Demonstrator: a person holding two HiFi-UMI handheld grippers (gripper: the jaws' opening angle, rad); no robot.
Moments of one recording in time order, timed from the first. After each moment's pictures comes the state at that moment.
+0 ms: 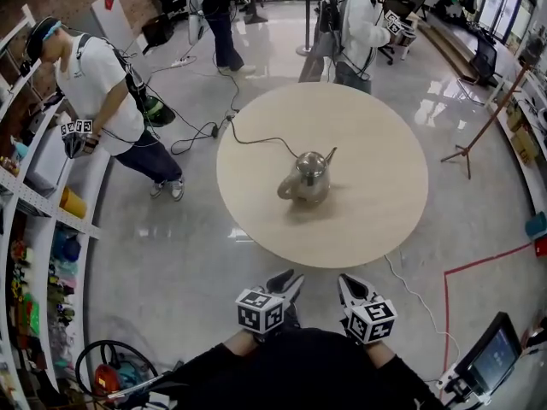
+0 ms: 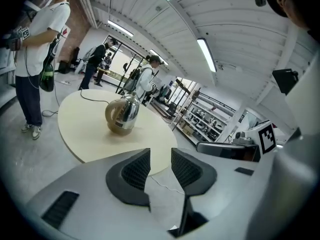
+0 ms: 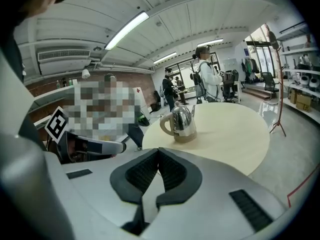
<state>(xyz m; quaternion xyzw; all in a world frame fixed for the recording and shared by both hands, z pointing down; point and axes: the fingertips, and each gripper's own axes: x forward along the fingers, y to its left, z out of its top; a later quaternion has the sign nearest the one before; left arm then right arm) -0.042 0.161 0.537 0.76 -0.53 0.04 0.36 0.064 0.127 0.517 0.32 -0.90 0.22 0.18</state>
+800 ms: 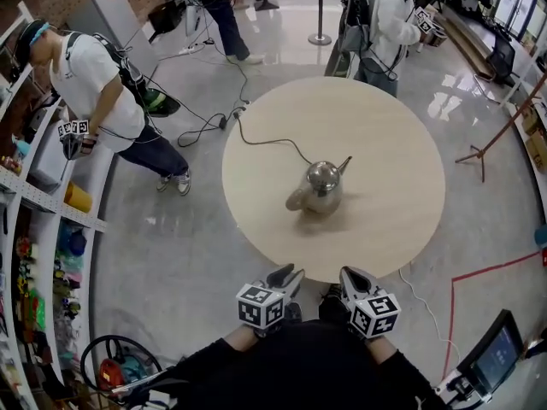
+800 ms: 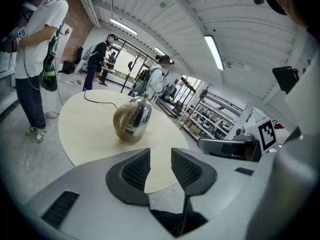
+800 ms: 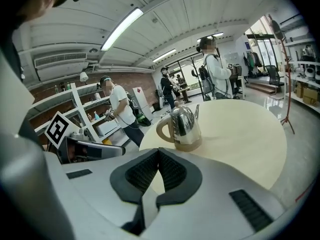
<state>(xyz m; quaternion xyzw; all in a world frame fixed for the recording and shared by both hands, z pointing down) -0.085 0.089 0.558 0.75 -0.55 0.05 0.37 0.021 0.045 0.534 0.30 -0.91 0.24 0.18</state>
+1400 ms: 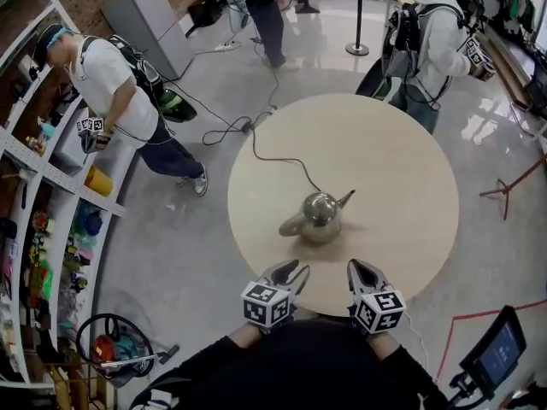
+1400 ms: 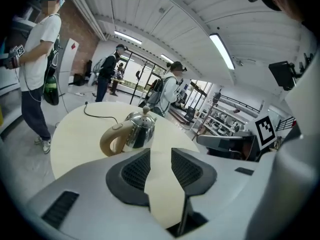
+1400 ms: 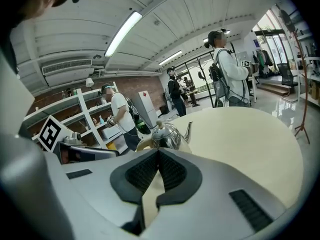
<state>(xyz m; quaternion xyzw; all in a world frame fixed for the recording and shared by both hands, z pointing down) -0.075 -0.037 0.546 0.70 -0.62 0.05 0.34 0.027 -0.110 0.526 0.25 -0.93 0.23 0.15</state>
